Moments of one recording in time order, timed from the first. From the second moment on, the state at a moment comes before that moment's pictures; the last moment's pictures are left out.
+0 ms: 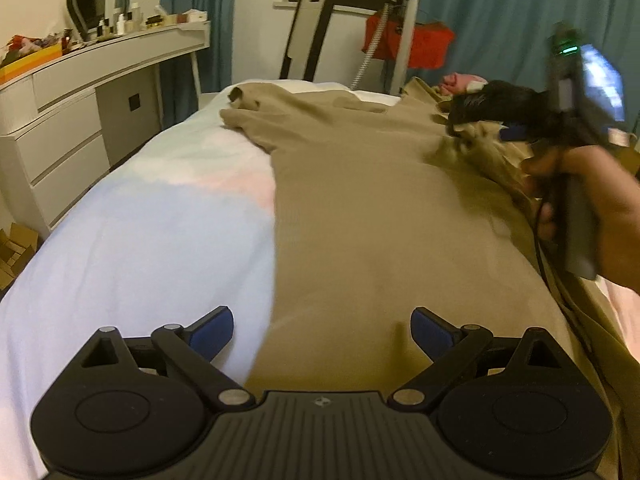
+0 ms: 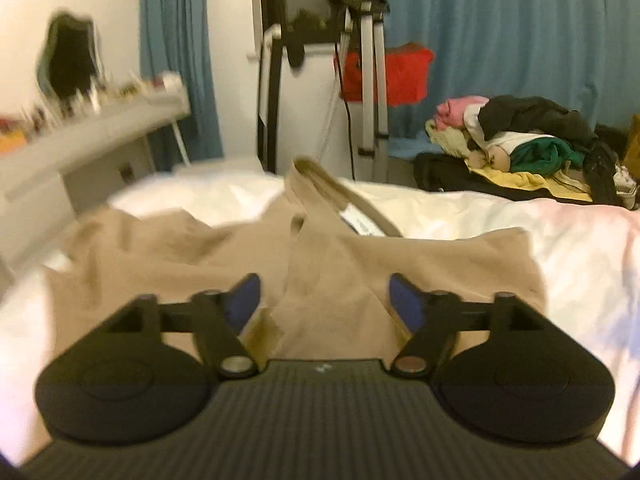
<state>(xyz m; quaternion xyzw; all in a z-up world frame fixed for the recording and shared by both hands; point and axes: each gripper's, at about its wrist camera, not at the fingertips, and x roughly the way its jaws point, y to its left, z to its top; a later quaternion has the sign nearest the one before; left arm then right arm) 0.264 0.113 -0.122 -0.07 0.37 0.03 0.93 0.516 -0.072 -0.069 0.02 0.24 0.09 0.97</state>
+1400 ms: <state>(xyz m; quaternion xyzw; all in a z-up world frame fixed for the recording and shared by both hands) 0.176 -0.149 -0.104 -0.02 0.46 -0.12 0.88 0.159 -0.331 -0.026 0.28 0.19 -0.04 0.94</state>
